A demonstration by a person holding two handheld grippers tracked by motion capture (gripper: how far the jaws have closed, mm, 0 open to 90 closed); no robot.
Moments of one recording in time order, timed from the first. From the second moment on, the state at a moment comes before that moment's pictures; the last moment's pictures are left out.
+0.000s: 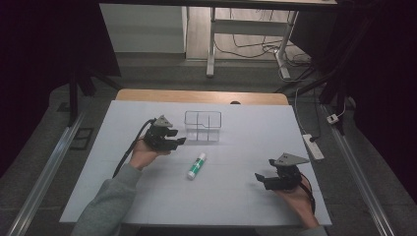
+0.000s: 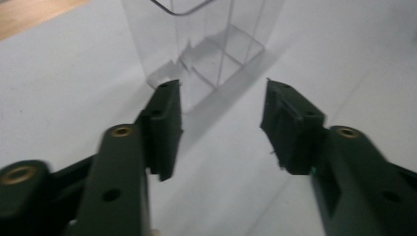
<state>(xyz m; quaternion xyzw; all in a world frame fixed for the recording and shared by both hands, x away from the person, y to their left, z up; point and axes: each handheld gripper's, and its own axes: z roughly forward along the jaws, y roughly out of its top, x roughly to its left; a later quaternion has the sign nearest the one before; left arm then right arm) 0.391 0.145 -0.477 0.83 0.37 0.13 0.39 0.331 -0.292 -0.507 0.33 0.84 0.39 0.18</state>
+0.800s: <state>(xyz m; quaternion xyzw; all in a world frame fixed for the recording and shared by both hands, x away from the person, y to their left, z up) 0.377 0.120 -0.461 0.86 0.35 0.06 0.37 0.330 -0.291 -0.508 0.32 0.84 0.38 0.18</state>
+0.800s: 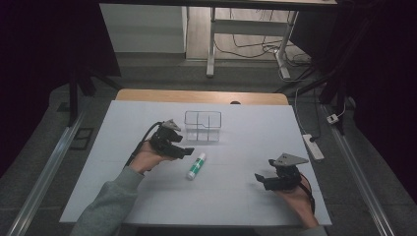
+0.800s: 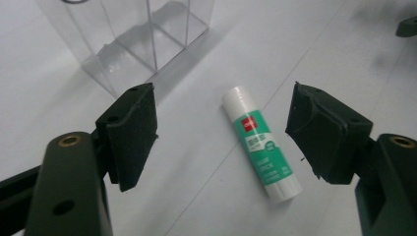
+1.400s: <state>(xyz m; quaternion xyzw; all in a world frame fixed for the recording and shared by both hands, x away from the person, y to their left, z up) 0.379 0.095 -0.470 0.87 0.34 0.05 0.35 0.331 -0.290 -0.508 0.32 0.84 0.38 0.18</state>
